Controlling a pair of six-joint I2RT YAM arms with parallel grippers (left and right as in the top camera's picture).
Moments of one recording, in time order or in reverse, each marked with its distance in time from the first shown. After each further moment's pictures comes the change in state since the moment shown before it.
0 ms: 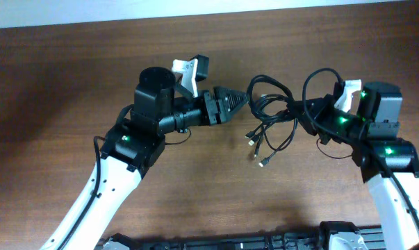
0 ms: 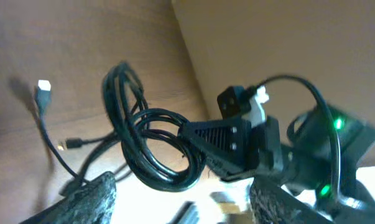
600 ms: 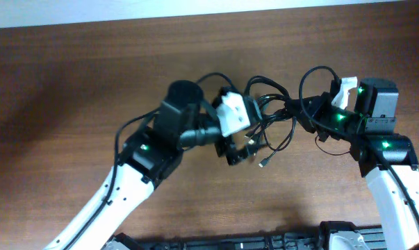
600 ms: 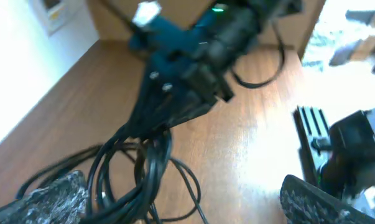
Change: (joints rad) left arm -0.174 0.000 0.000 -0.039 -0.003 1.143; right arm 0.000 0.035 0.000 0.024 -0.026 -0.029
